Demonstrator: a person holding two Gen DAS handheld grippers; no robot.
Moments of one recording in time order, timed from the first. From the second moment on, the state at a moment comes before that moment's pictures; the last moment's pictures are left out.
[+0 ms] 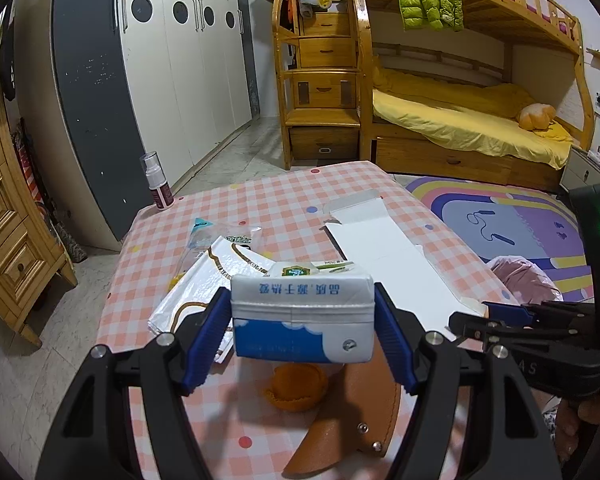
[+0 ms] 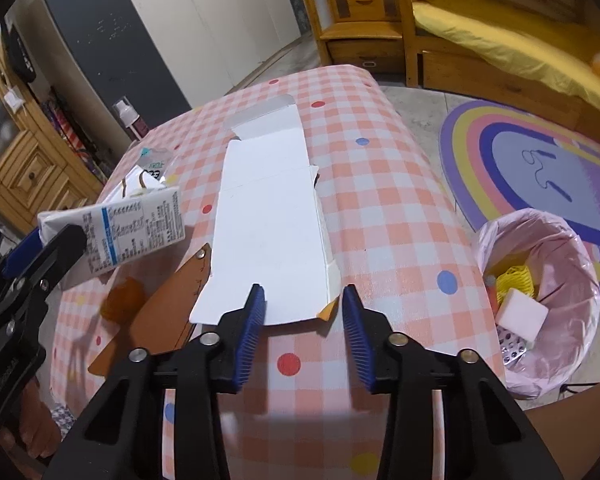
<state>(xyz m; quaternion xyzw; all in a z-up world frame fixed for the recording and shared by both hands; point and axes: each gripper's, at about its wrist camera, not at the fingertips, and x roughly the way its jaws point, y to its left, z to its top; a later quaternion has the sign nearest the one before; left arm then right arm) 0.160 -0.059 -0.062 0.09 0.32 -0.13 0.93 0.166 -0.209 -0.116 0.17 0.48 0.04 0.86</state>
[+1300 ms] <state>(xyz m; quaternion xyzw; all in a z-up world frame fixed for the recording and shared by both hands) 0.122 -0.249 -0.074 0.11 0.27 -0.34 0.90 0.039 -0.405 -0.086 0.27 0.32 -0.18 0.89</state>
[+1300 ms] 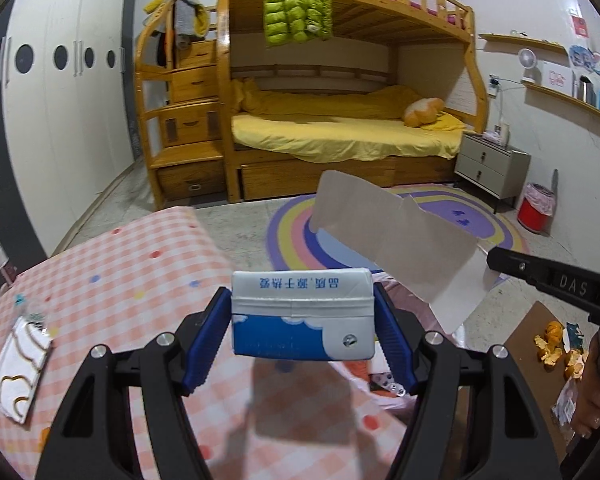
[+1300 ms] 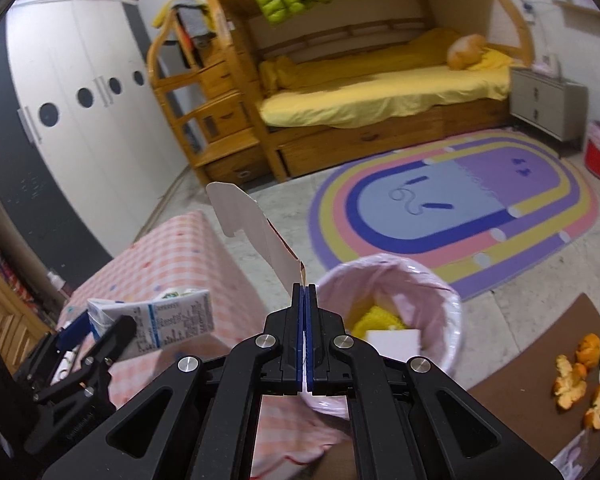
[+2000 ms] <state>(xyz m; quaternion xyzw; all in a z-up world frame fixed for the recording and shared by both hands) 0.137 -0.318 -0.100 0.12 0.29 -0.35 0.88 0.031 -0.464 -0.155 0.30 0.36 -0.25 0.85</state>
